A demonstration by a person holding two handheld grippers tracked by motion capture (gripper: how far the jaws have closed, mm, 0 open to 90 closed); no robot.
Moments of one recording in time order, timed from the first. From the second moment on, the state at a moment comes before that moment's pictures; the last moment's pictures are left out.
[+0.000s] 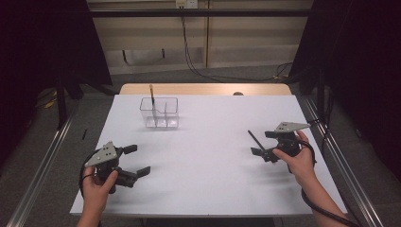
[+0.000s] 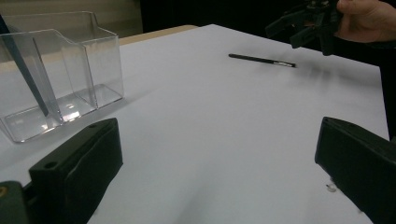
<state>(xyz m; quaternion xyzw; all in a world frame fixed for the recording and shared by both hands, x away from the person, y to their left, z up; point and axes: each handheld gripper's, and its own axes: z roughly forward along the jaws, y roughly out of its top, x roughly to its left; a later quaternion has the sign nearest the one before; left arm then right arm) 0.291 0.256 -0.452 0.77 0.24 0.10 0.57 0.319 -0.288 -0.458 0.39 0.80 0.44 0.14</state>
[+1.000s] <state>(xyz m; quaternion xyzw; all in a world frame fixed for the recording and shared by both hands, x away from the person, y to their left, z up) 0.297 0.249 -0.452 0.78 0.23 0.09 0.58 0.347 -0.281 -0.440 0.45 0.85 0.27 0.09</state>
